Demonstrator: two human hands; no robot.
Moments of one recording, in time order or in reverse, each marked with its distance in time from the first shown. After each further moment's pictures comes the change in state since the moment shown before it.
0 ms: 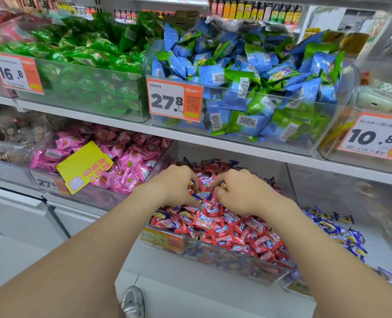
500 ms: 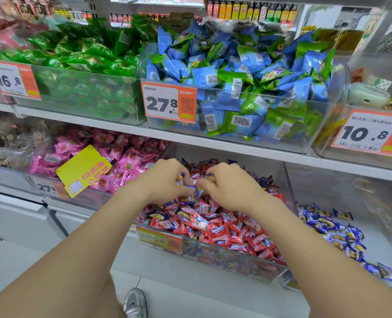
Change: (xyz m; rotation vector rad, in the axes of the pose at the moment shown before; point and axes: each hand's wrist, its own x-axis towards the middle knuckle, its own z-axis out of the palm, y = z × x) left_hand -0.011 -0.012 -0.014 -0.062 0.151 0.069; right_hand 0.009 -0.011 0.009 0.110 0.190 -0.095
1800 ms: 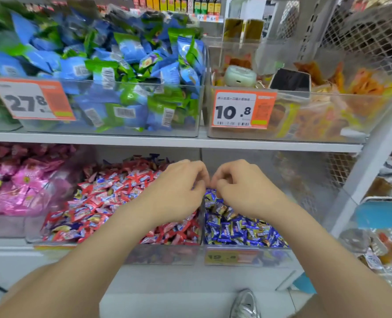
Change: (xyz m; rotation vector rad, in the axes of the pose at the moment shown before) left_hand 0.007 0.199 0.079 -0.072 0.010 0.331; right_hand -0.147 0.092 -0.103 0.268 0.083 0.416
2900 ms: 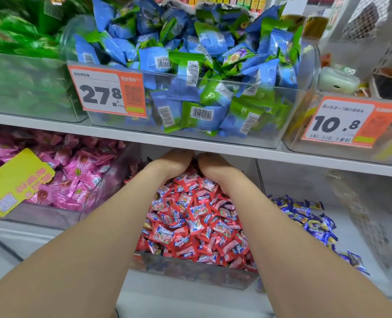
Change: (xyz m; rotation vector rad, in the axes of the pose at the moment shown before) left_hand 0.070 -0.180 -0.025 -0.327 0.072 -0.435; right_hand 0.170 -0.077 0.134 0.123 -0.142 0.089
